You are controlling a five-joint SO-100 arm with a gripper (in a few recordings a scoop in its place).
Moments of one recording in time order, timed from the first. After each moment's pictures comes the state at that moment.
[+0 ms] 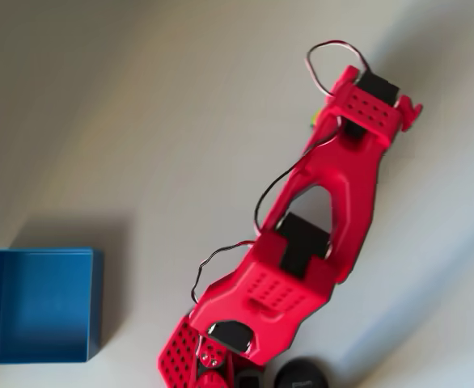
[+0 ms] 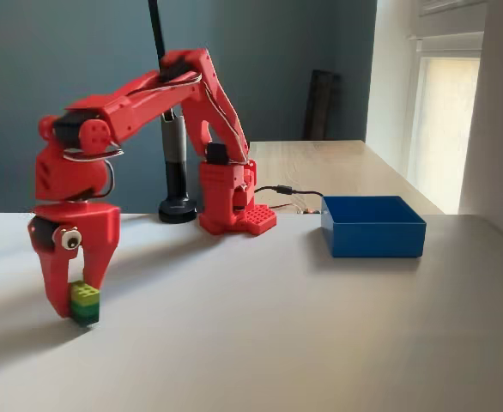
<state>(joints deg) 30.7 69.9 86.0 59.6 9.1</state>
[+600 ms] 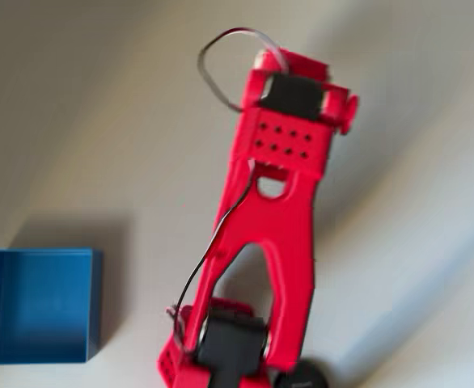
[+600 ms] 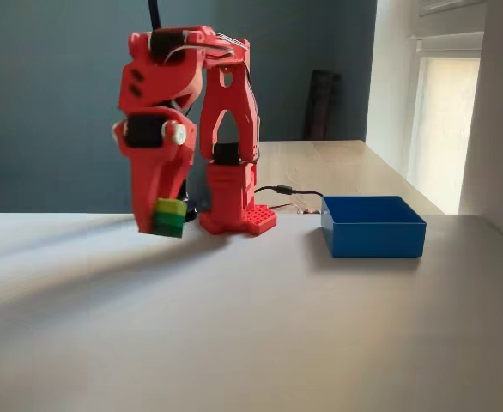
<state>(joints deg) 12.9 105.6 104.3 59.7 5.3</state>
